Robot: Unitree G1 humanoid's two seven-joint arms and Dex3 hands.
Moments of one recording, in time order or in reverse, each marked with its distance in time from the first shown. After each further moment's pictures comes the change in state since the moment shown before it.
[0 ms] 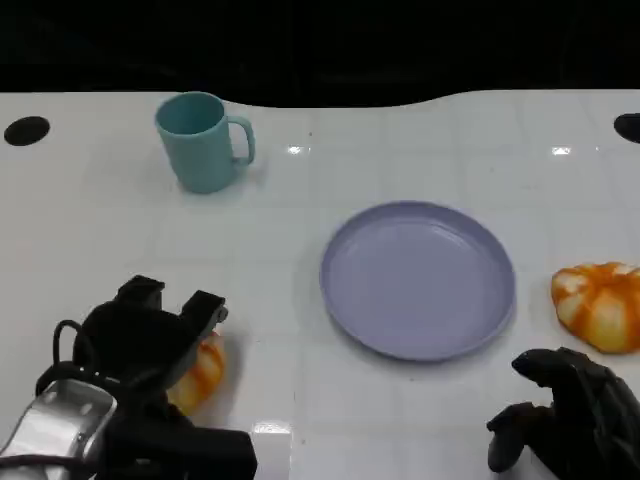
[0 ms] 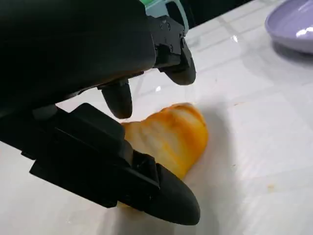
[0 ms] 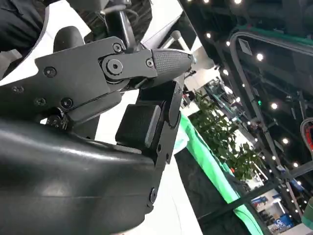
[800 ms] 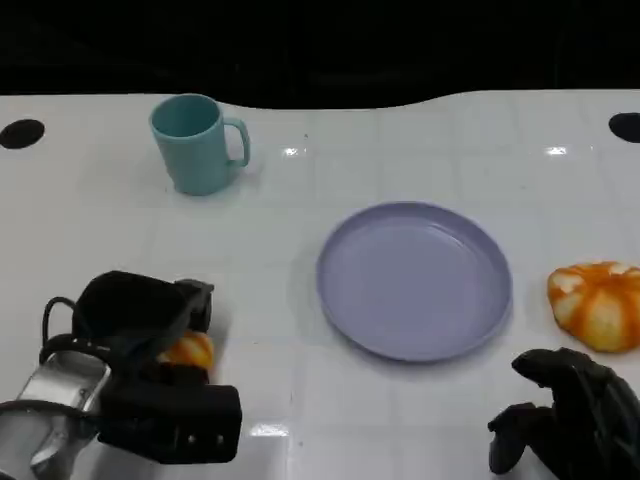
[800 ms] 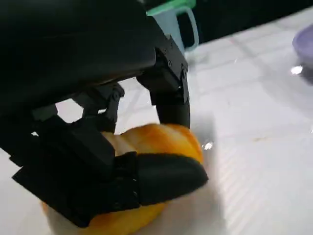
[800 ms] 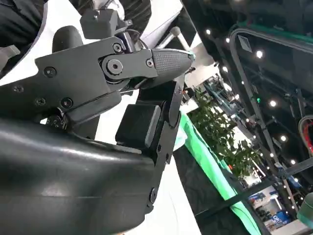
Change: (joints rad) left arm -0.220 -0.003 -0.107 0.445 -0.185 -0.141 0.364; right arm 0.017 0.000 0.010 -0.031 0.000 -0.001 -0.020
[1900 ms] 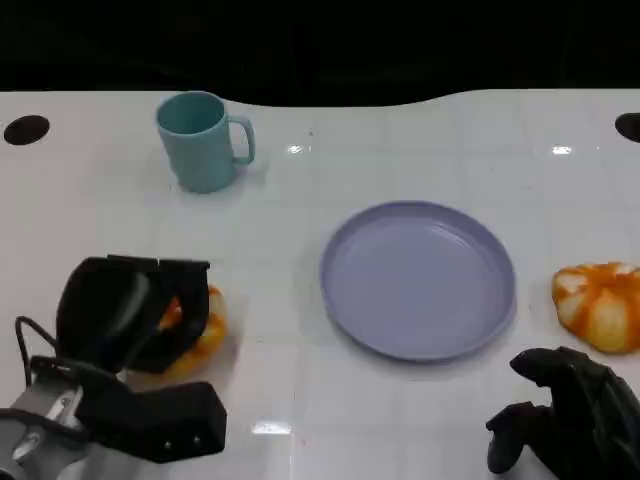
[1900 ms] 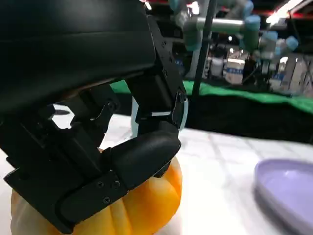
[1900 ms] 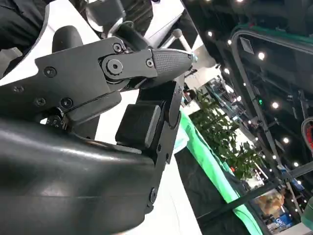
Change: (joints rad) left arm -0.045 -0.022 0.037 0.213 -0.190 -0.353 0.495; right arm -0.002 -0.001 0.003 0.001 0.001 -0.001 -0.002
